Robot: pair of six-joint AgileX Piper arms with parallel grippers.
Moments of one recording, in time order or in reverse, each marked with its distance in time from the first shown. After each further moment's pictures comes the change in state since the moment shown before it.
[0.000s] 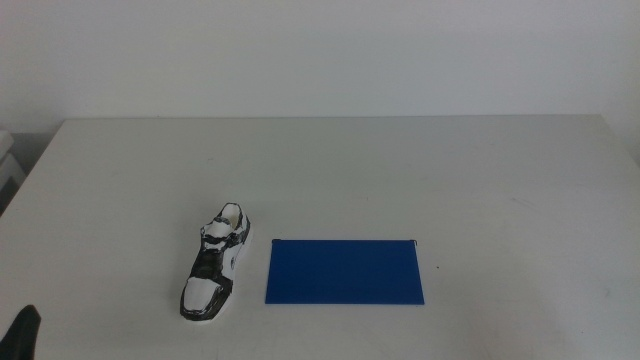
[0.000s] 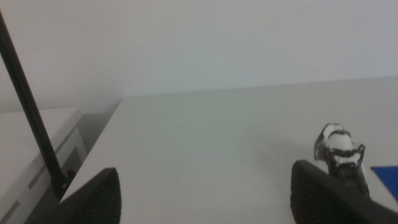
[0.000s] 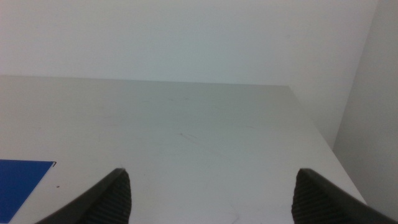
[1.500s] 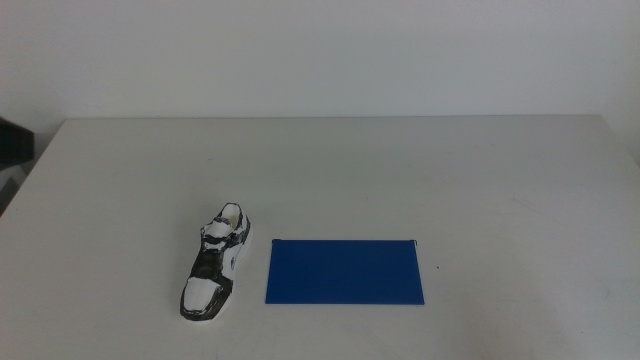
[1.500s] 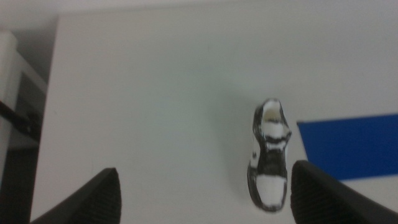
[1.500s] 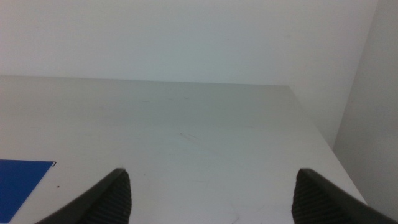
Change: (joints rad) left arm 0.000 0.892 -1.095 -0.094 0.824 0.048; right arm 0.000 0.000 0.000 0.000 0.000 0.000
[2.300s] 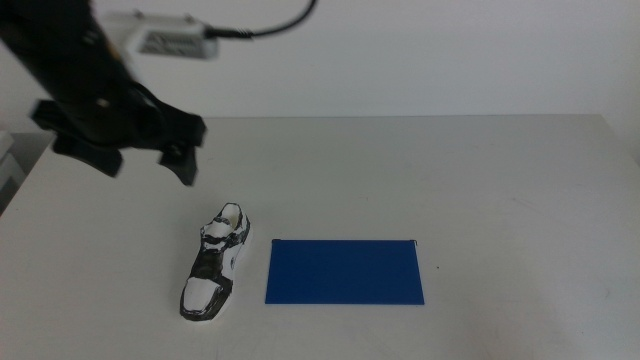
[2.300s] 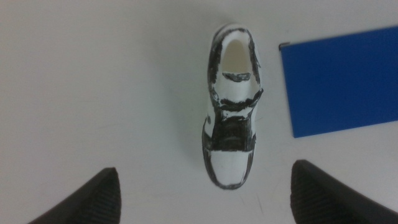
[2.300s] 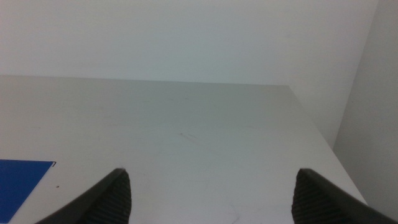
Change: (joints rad) left arm -0.329 0.665 -0.393 0.176 0.275 -0.272; right arm 0.000 0.000 0.000 0.000 0.000 0.000
